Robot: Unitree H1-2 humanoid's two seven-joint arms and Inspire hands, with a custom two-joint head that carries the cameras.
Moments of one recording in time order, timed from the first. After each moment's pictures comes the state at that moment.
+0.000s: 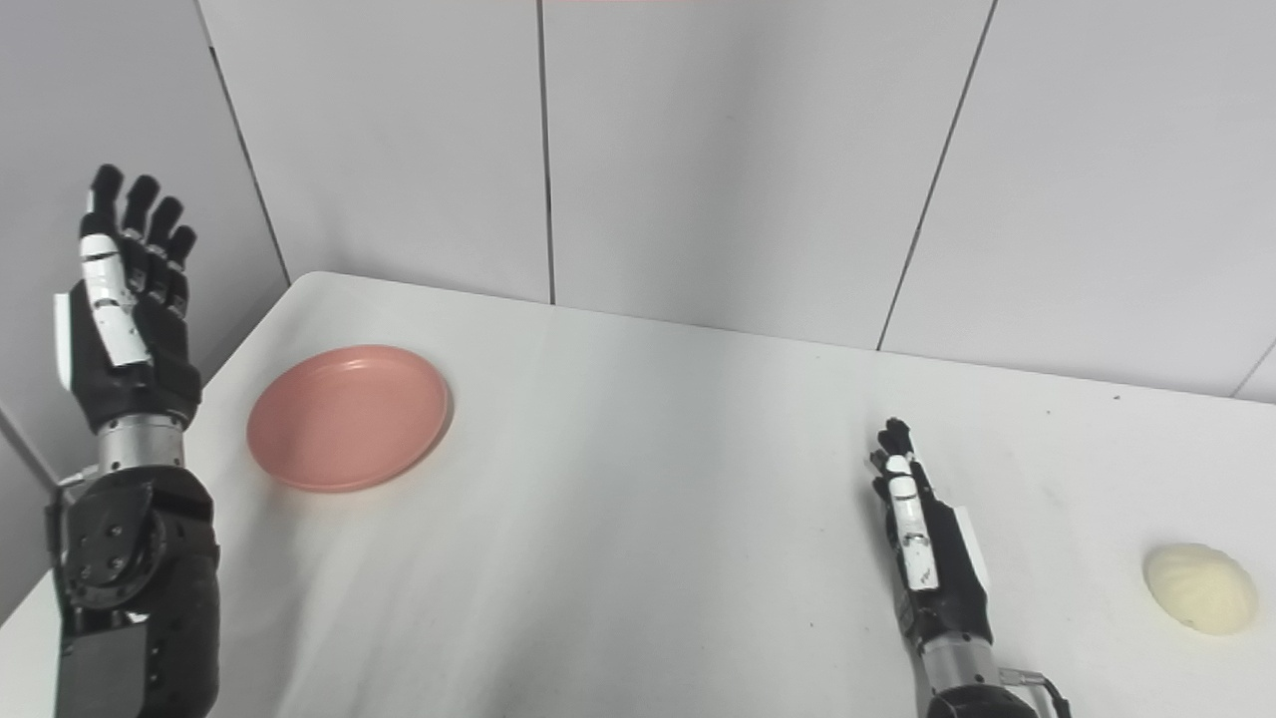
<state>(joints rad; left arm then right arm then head) -0.36 0.14 0.44 -0.13 -0.23 0.02 0.15 -0.25 -0.14 -0.05 0.20 0.10 -0.06 0.12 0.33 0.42</state>
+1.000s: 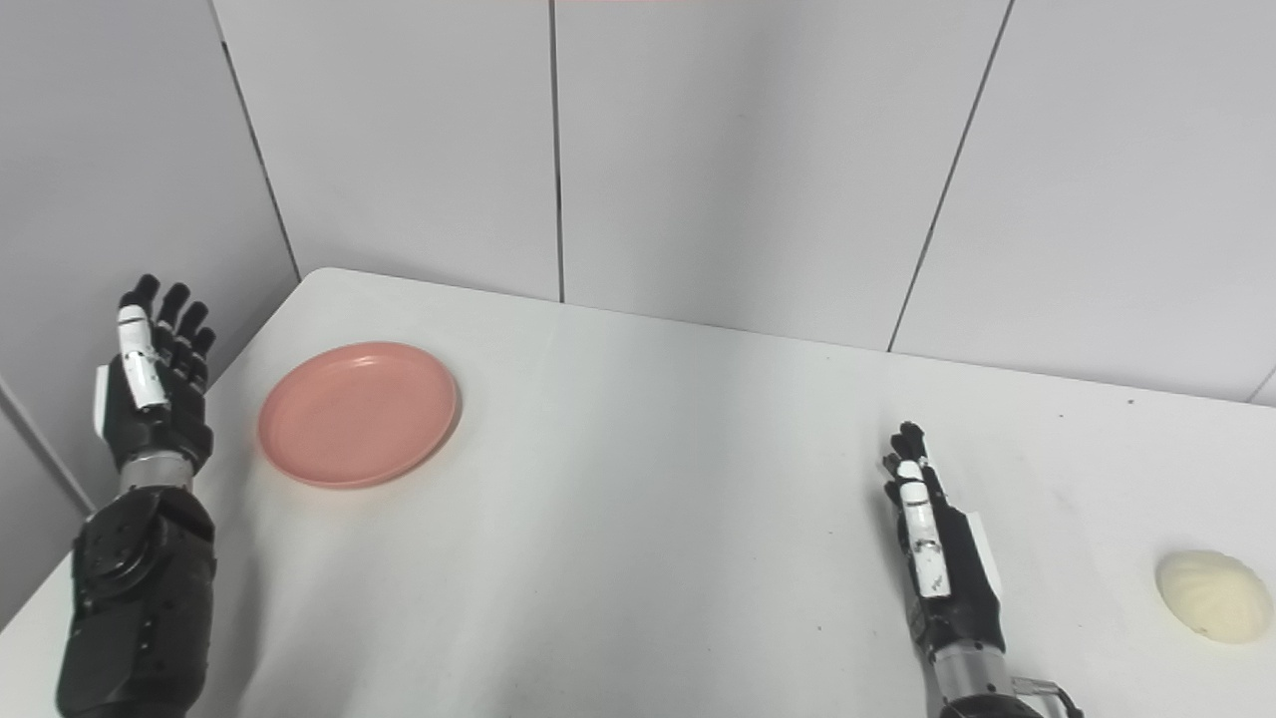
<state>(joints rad) -0.39 0.22 0.47 0.27 -0.35 0.01 0.15 -0.25 -0.14 -0.05 0.18 0.10 -0.06 0.12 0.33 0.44</state>
